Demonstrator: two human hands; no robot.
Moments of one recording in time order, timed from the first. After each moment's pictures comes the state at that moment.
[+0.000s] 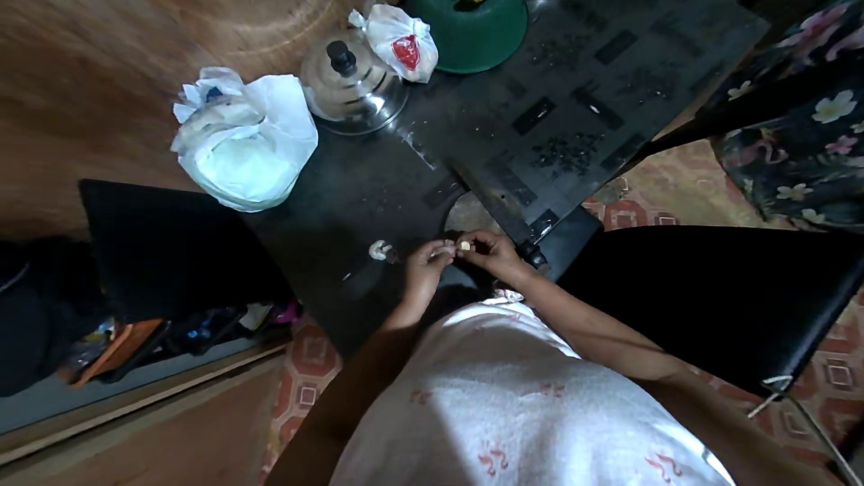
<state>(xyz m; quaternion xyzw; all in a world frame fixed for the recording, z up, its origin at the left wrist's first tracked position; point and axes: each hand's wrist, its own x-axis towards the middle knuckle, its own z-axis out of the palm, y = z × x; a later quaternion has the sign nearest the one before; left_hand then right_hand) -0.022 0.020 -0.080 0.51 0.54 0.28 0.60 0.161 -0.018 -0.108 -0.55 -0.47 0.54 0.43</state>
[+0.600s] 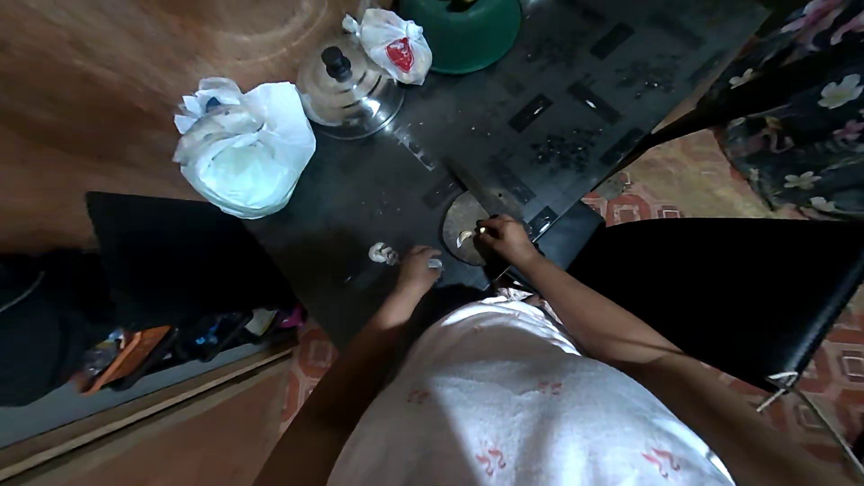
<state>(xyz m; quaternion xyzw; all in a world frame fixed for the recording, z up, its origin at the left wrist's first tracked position) -0.039 0.048 -0.103 0.74 0.55 -0.08 0.38 0.197 0.001 -0.123 -0.72 -0.53 0.38 0.21</state>
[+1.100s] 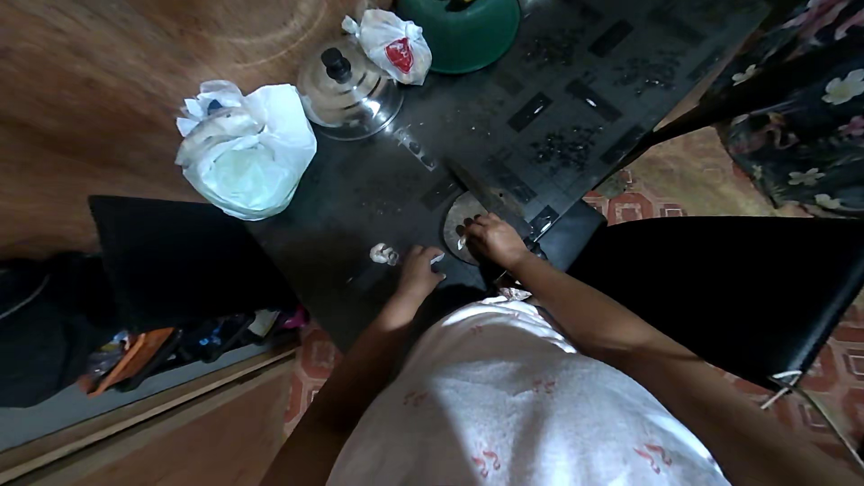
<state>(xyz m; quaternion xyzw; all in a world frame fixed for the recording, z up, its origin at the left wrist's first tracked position) -0.037 0.045 -0.097 0.74 0.55 -0.11 0.38 0.180 0.010 -0.121 -0.63 -0.72 0.25 0.16</state>
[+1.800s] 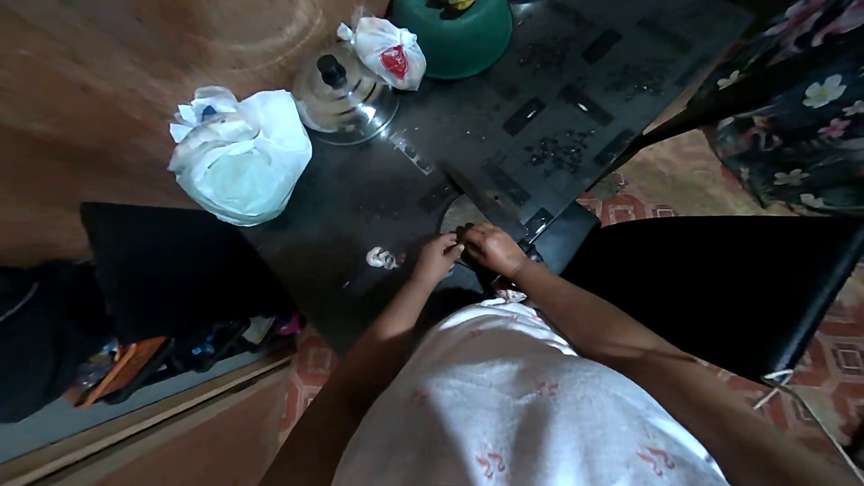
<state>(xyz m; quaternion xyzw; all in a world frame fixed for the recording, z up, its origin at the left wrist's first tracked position) 0.001 0.058 -0.110 0.71 0.49 0.03 0.50 0.182 -0.001 -0.125 -0.59 -0.74 0.25 0.21</state>
